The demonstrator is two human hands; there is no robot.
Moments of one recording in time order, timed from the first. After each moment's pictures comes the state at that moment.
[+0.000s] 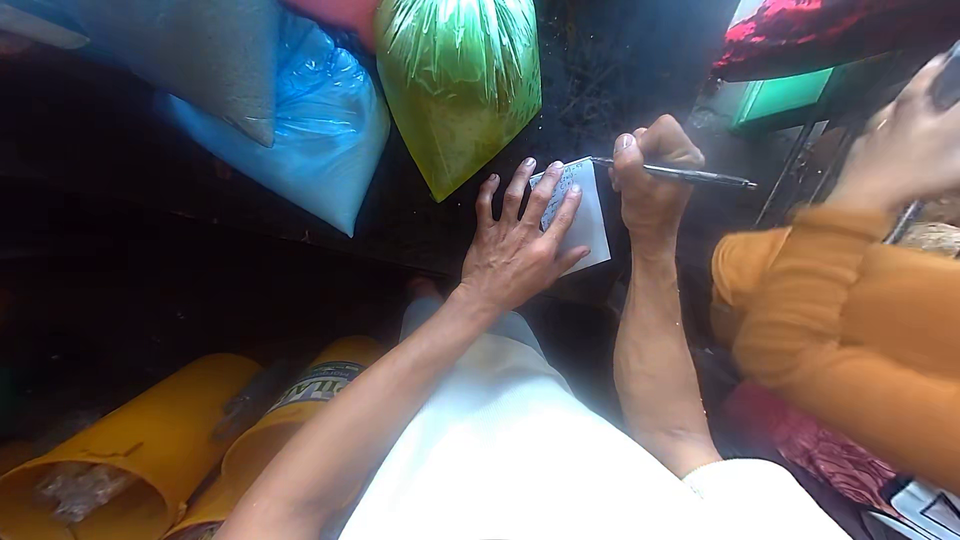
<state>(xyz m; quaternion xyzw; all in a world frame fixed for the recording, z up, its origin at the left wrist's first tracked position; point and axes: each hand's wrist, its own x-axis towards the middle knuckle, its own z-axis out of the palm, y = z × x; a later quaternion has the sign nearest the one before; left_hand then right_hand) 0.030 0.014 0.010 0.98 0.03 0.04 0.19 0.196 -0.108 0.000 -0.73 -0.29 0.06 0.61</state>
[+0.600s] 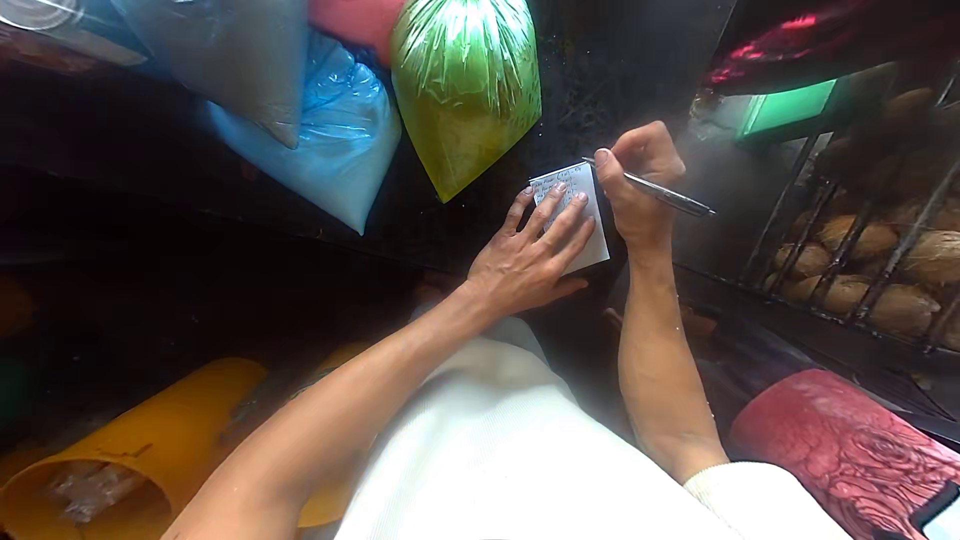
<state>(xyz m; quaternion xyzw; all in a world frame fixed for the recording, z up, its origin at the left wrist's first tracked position) 0.026 0.009 0.000 0.98 -0.11 0.05 0.18 0.188 -0.109 0.007 -0.76 -0.32 0.07 0.56</state>
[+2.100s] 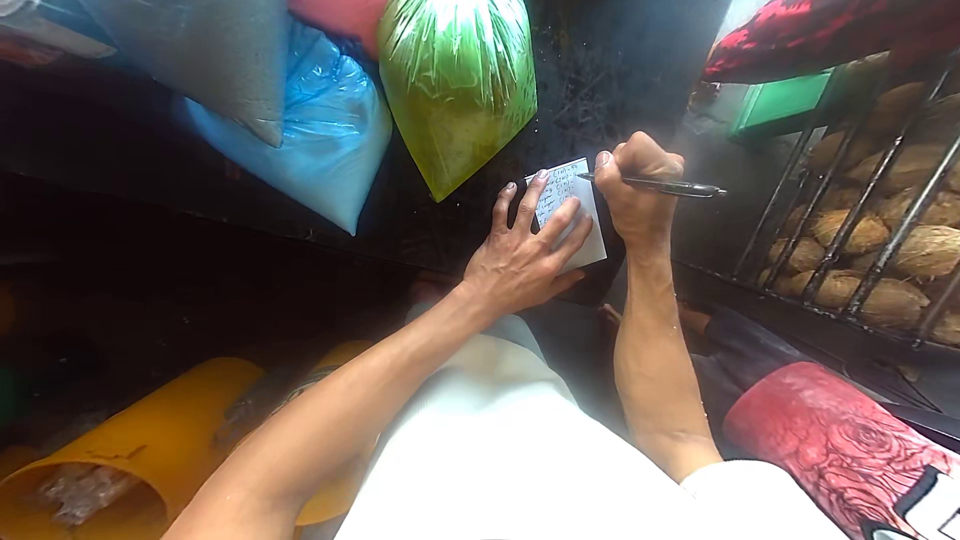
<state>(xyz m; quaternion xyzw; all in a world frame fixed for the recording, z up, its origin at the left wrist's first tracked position) 0.026 0.008 0.004 0.98 -0.07 0.05 0.17 0.190 -0.114 0.001 -0.77 -0.33 0.05 0.55</state>
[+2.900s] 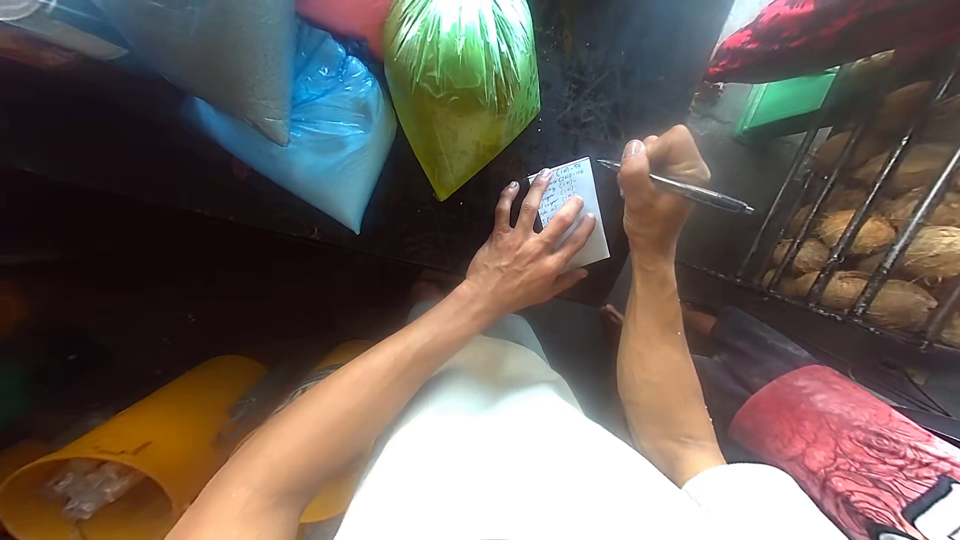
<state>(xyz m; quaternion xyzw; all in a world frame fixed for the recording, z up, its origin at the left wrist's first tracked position) 0.026 0.009 0.002 0.98 -0.07 0.04 0.17 0.186 -0.114 0.006 -0.74 -0.27 0.00 0.62</state>
